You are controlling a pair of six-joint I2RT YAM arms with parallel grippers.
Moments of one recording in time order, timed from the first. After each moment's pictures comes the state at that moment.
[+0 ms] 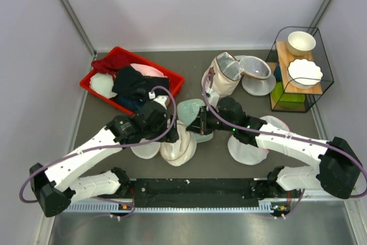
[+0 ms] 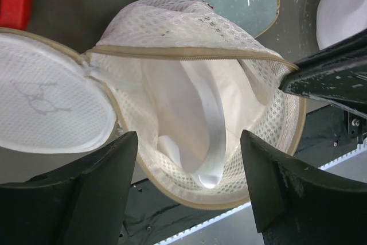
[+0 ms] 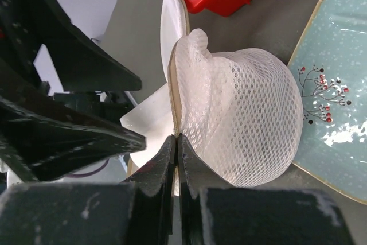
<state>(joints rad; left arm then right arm) -0.83 1.01 0.98 -0.85 -0.09 -0.66 0.87 1.24 0.77 0.06 -0.28 0.72</state>
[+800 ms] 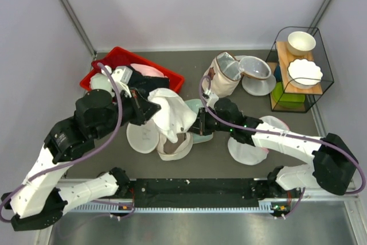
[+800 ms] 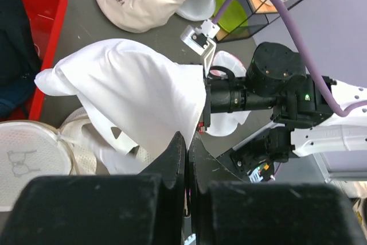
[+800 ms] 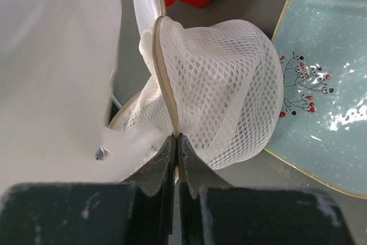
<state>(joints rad) -0.84 0.87 1.42 -0.89 -0.10 -0.61 0.87 1.29 0.77 0.04 -0.23 0.73</state>
